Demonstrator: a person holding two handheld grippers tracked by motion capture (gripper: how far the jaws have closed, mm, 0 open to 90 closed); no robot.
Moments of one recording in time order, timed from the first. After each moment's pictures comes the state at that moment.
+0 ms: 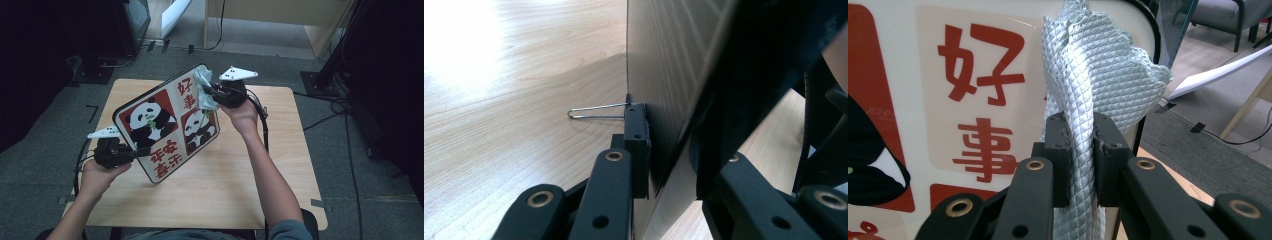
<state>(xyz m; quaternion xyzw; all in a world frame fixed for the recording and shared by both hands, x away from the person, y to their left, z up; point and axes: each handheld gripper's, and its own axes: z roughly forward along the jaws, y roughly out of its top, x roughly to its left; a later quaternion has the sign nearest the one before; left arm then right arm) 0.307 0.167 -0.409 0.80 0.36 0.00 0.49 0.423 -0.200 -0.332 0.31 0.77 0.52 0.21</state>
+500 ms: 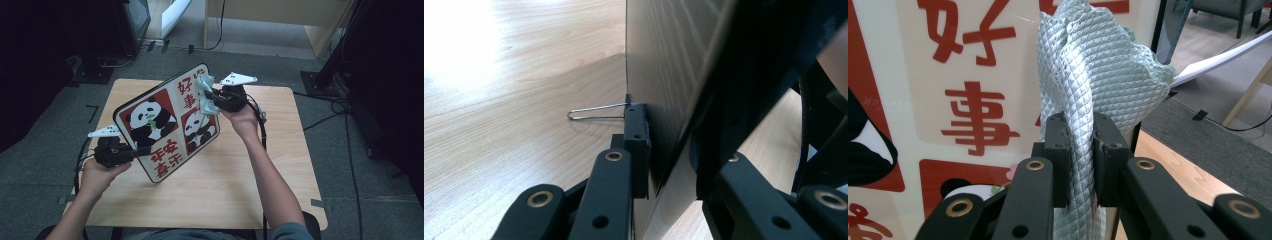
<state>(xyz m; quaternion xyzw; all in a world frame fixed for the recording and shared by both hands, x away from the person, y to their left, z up) 0.310 0.167 -0.409 0.80 0.36 0.00 0.49 0.424 -0.204 -0.352 0.32 0.77 0.51 0.20</state>
